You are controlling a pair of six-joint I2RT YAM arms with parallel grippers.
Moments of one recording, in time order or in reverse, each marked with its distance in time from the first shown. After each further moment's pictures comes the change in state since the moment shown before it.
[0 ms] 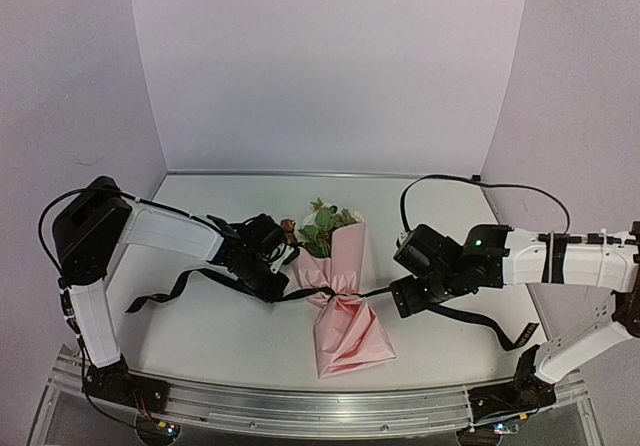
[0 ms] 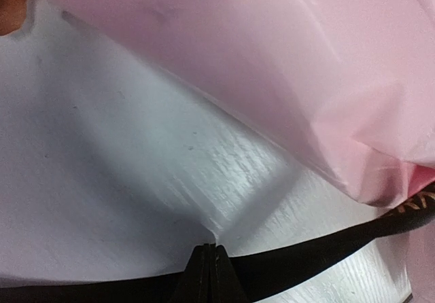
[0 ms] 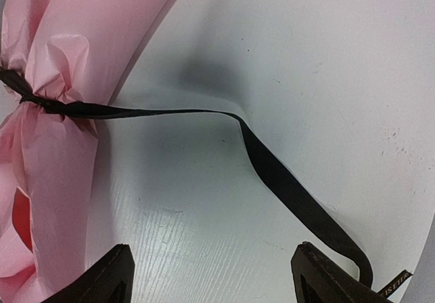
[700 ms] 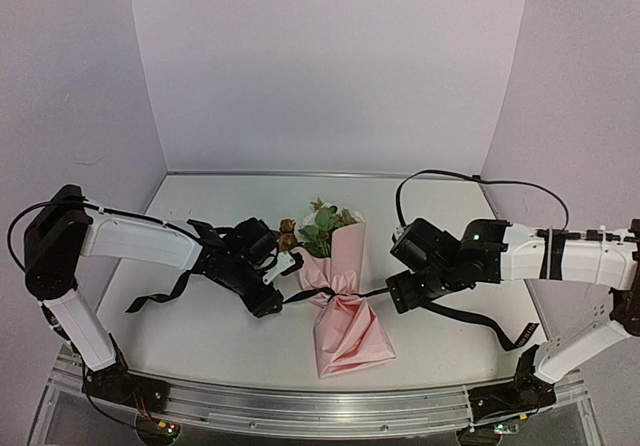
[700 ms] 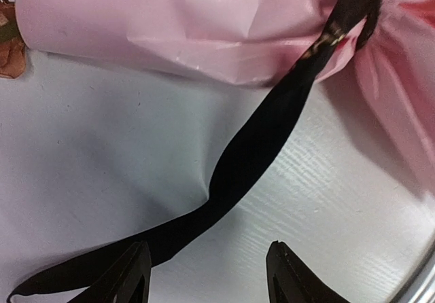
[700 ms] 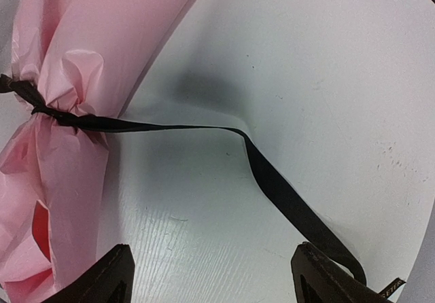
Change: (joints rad) left arm -0.076 -0.185 -0.105 -0.042 -0.079 0.302; right arm 0.000 0.019 0.044 -0.007 0.007 -0.029
